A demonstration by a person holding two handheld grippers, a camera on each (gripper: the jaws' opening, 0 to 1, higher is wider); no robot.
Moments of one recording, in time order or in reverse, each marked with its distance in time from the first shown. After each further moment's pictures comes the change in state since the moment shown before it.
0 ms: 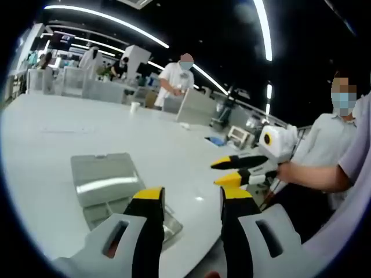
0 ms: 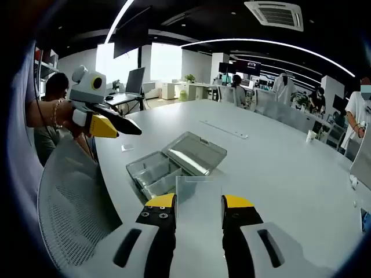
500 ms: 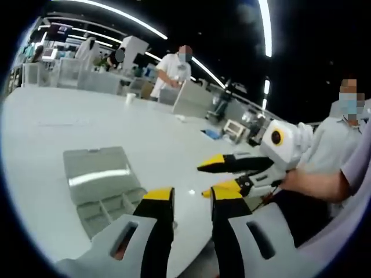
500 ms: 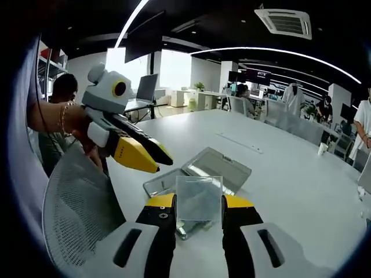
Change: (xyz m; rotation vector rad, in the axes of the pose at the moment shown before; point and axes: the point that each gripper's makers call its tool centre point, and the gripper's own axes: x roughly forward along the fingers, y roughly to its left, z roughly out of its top) left arm 0.007 -0.004 -0.002 -0.035 0.067 -0.039; right arm 0.025 0.046 0.033 -0.034 -0.056 0.050
